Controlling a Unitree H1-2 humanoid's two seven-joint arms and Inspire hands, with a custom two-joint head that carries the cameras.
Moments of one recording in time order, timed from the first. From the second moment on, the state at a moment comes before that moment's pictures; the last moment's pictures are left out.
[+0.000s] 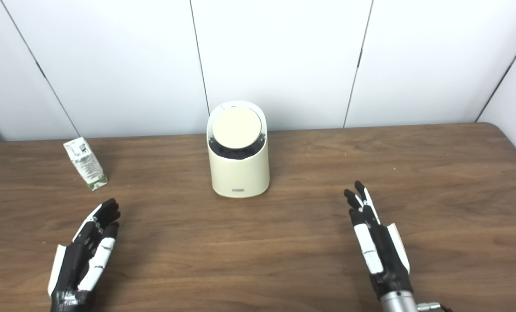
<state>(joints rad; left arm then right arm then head) 0.17 0.07 0.09 -0.15 0.02 -0.19 -0.01 0.16 -0.12 -0.04 -0.27 -0.06 0.00 0.03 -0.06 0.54</state>
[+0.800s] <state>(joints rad) 0.17 0.07 0.09 -0.15 0.02 -0.21 -0.01 0.16 -0.12 -0.03 -0.29 -0.13 0.03 0.02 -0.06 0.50</state>
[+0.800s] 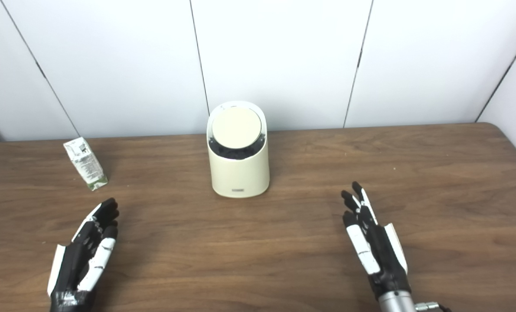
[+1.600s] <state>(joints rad) 0.18 0.05 0.09 -0.16 0.06 -0.21 0.00 -0.25 -0.05 0.02 -0.21 -0.38 0.24 -0.05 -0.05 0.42</state>
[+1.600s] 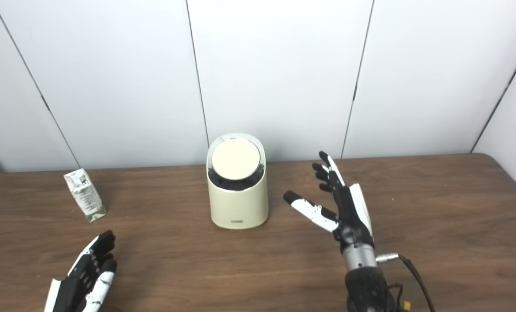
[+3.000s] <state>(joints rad) 0.18 0.04 0.08 -0.16 0.08 -0.21 0.01 -0.67 -0.15 0.22 0.29 -0.53 0.15 -0.09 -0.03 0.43</state>
